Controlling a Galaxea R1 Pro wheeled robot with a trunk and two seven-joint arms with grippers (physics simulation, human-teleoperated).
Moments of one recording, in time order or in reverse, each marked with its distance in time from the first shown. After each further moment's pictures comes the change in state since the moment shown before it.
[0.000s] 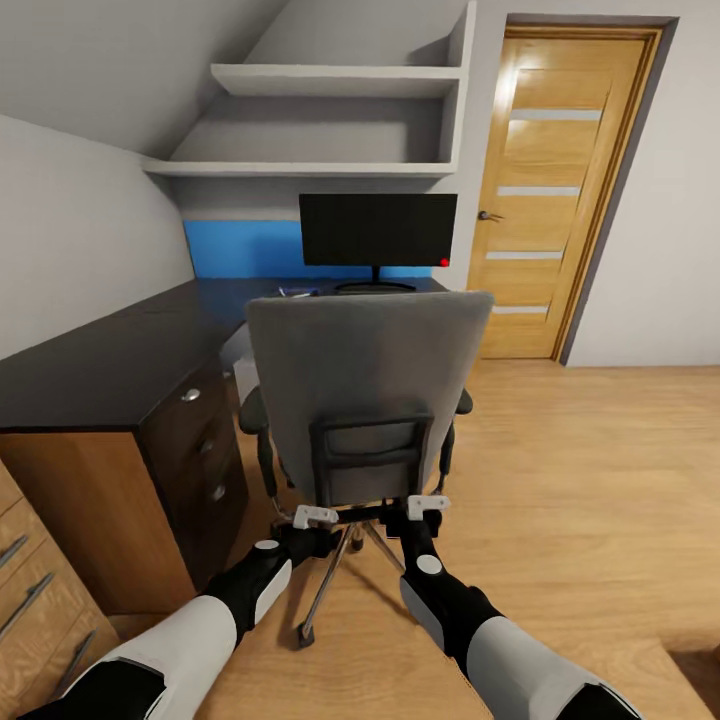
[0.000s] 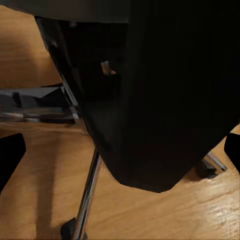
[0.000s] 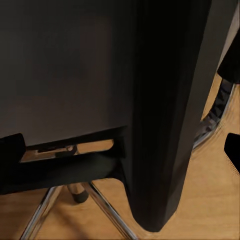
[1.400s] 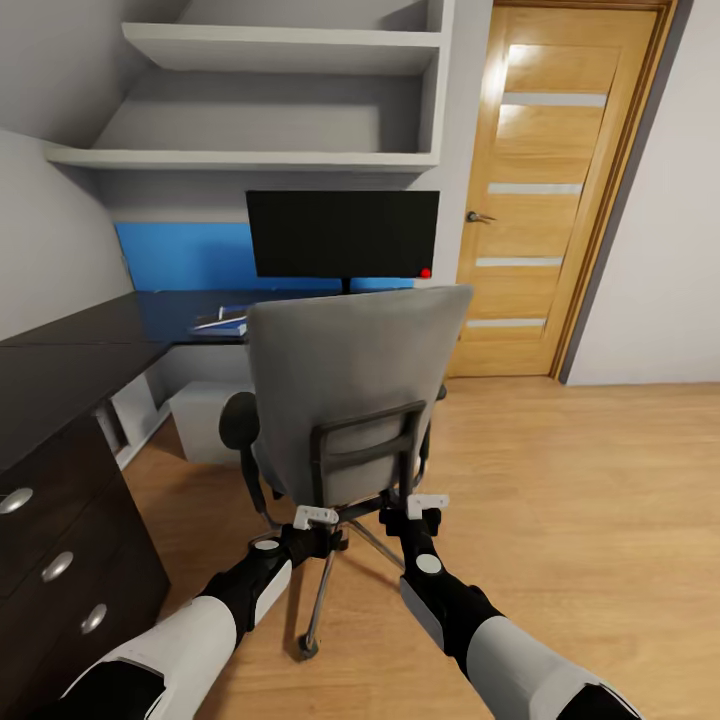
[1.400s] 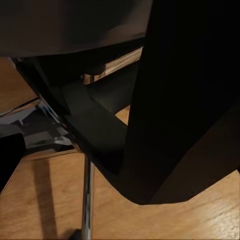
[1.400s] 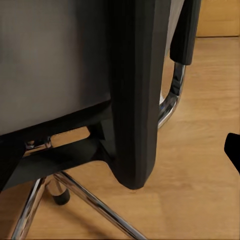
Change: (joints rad) left arm 0.001 0.000 -0.005 0.001 0.002 0.000 0.000; right arm 0.000 0.000 0.000 -0.005 0.012 0.001 0.000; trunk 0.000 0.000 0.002
